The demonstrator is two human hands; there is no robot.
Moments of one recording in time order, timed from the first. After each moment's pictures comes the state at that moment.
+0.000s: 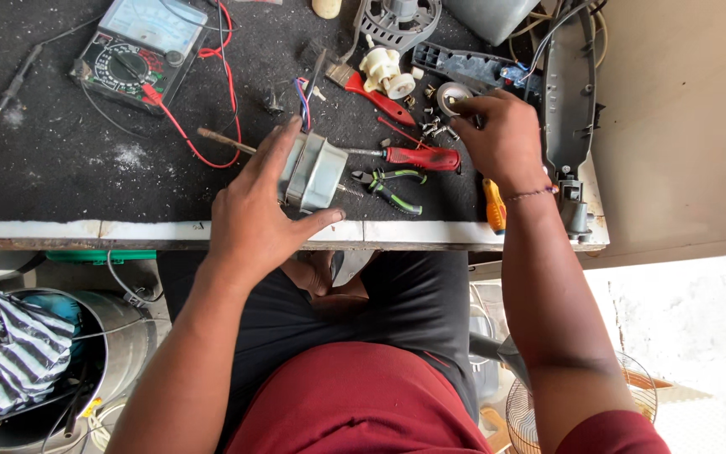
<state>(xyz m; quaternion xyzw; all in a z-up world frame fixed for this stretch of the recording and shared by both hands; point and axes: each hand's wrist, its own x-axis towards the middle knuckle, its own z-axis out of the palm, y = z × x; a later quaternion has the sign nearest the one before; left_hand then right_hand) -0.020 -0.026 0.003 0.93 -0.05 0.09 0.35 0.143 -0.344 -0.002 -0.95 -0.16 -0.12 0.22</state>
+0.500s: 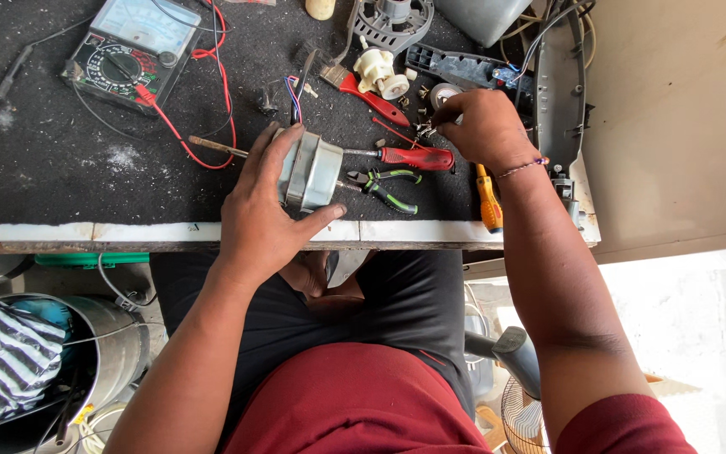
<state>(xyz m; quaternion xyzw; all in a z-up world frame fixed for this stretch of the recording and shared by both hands) -0.017 -0.033 -0.021 0.88 -0.07 0.21 0.42 0.170 -0.329 0.006 -0.99 -0.14 0.07 0.06</state>
